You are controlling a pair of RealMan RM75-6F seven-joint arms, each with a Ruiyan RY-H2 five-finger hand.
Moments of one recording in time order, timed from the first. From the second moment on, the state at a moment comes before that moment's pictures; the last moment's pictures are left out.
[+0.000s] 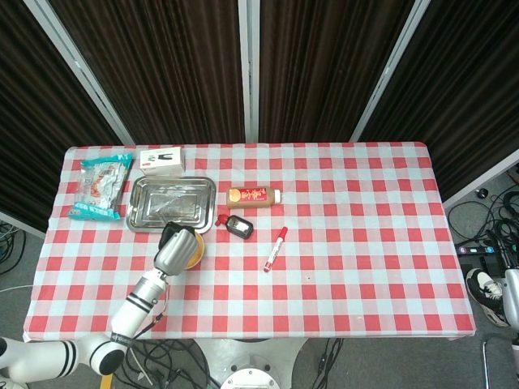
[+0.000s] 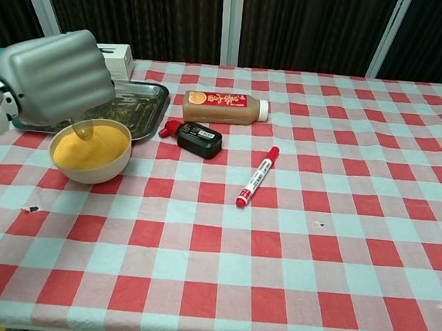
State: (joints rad) left arm -0.65 -1.59 -0.04 -1.53 1.34 1.20 1.69; right arm 0.02 -1.04 0.10 -1.60 -1.47 1.55 0.08
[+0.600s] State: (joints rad) left arm -0.65 -1.58 -0.03 -1.46 1.35 1.17 1.61; right arm 0.02 -1.04 0.10 -1.60 -1.47 1.55 0.07
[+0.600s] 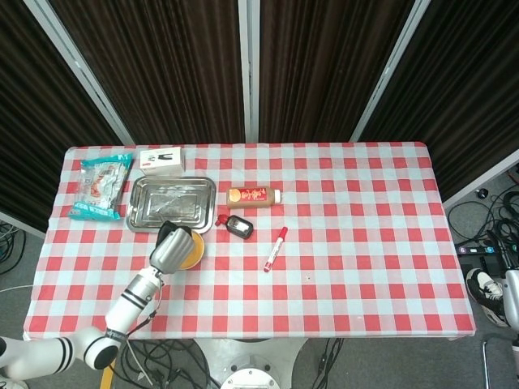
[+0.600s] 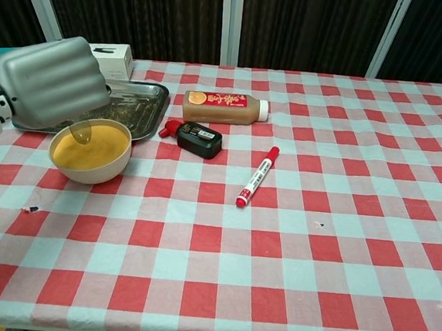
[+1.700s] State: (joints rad) left arm -0.65 -1.58 -0.05 -1.31 1.48 1.16 1.01; right arm 0.02 -1.04 0.10 -1.61 -1.47 1.55 0.06
